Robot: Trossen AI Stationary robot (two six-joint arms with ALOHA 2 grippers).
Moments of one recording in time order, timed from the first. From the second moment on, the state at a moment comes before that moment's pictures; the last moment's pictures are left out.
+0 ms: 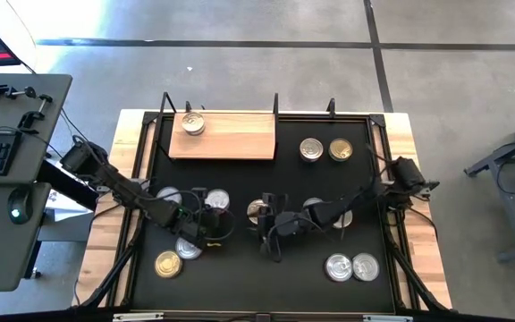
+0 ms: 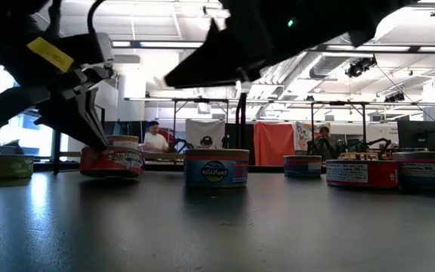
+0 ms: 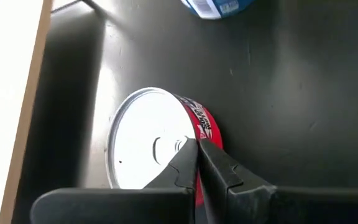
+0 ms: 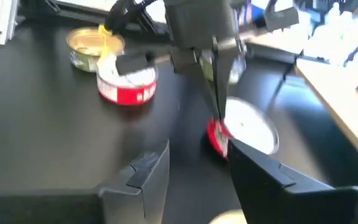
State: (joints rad) left arm -0.52 1.50 0.72 -0.45 -0.68 -0.32; right arm 0.31 1.92 1.05 0.49 0.40 -0.10
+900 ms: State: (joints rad) left arm -0.54 1.17 0.44 -0.15 -0.71 -0.44; right arm 0.14 2.30 1.56 0.20 0.31 -0.77
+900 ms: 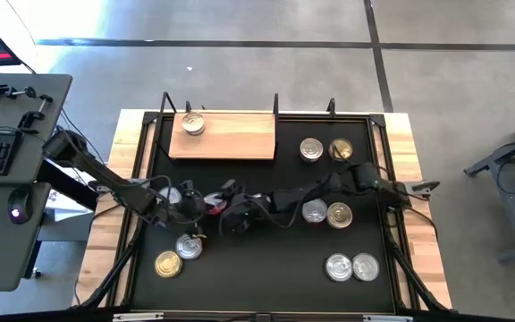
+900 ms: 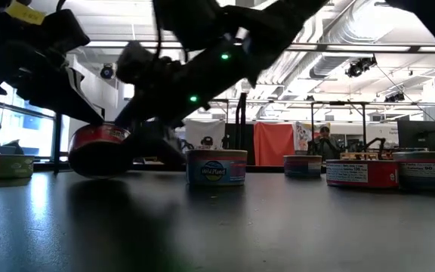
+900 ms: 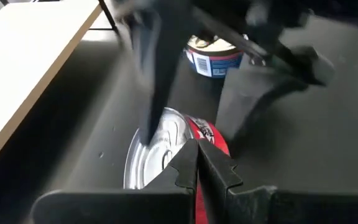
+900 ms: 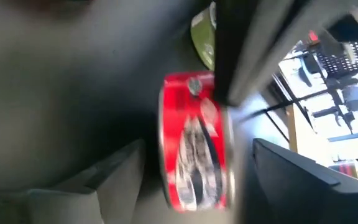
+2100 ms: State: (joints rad) left arm -0.60 0.94 0.52 -0.73 -0.97 -0.82; right arm -0.13 2.26 1.79 -0.17 0.58 -0.67
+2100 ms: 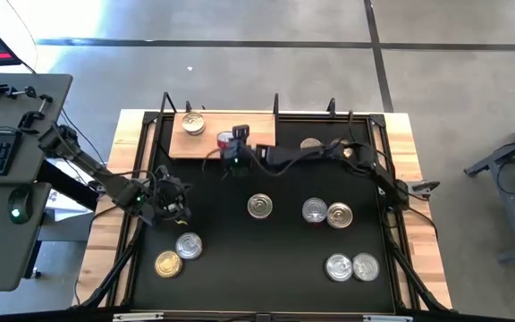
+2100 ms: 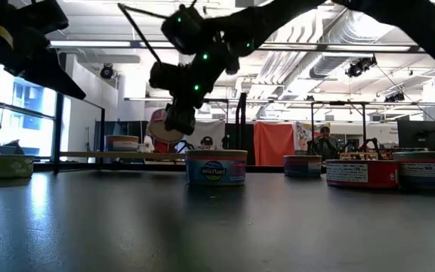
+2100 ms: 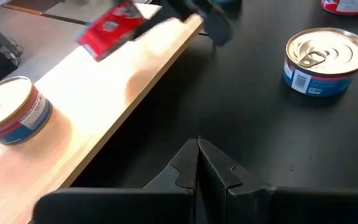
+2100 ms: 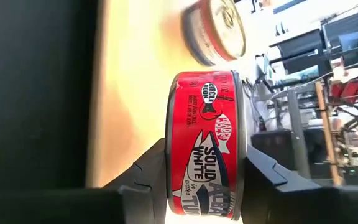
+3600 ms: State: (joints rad) left arm -0.60 0.94 0.52 -0.67 -0.98 -0.79; right arm -0.33 2.34 1.91 -0.30 -0.10 -0.32
